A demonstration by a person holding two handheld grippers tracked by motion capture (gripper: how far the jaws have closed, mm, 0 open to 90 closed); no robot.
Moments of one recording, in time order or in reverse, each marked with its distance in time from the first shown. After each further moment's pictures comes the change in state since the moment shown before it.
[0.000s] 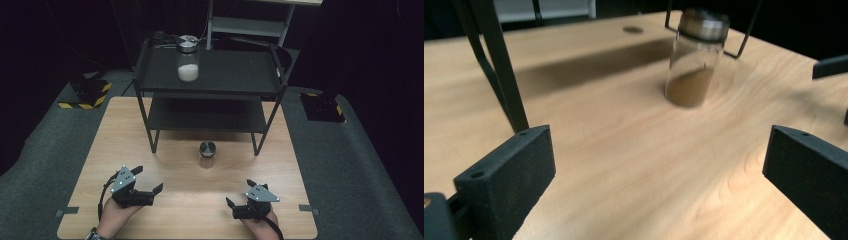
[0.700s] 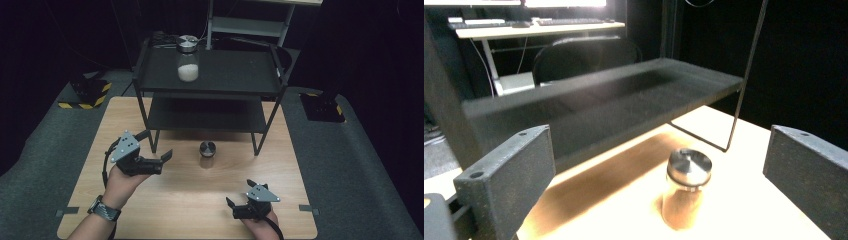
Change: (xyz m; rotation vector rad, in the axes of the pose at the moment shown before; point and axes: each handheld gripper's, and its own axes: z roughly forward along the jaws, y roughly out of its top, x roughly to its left) left arm -0.003 0.092 0.007 -0.199 -0.025 0.091; right arm -0.001 0.000 0.000 -0.002 0.004 0.005
